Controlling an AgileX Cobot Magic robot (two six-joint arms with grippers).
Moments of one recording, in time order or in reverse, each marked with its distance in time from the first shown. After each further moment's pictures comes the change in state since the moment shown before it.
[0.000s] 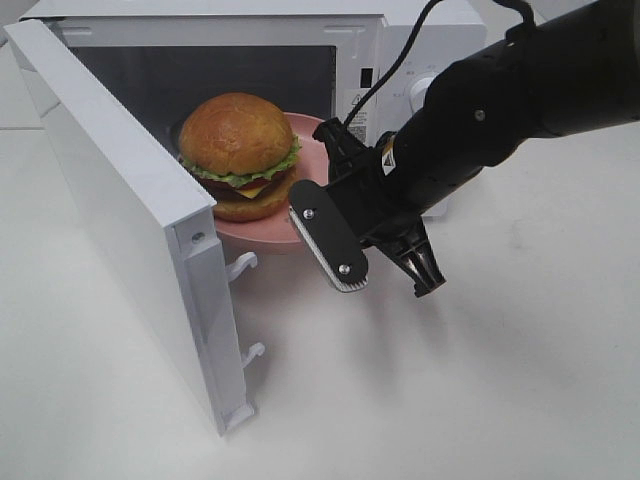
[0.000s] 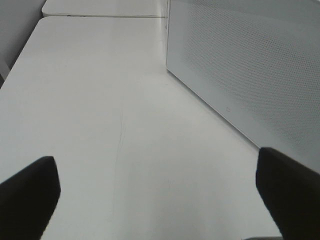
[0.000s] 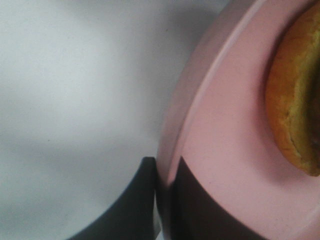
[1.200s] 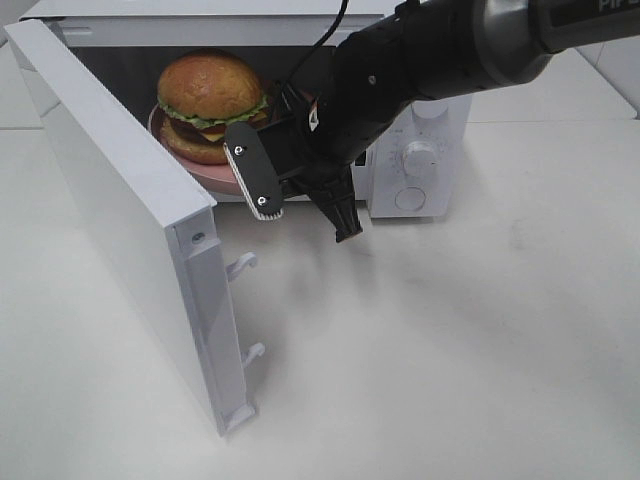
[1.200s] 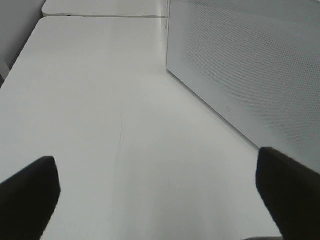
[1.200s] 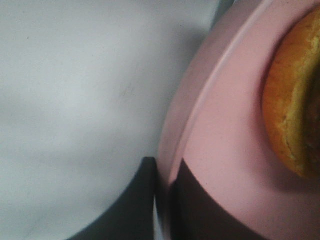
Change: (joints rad) left arm 0.000 0.000 0.000 0.000 0.000 0.000; right arm 0.009 0.257 -0.378 -0.056 0.061 0.168
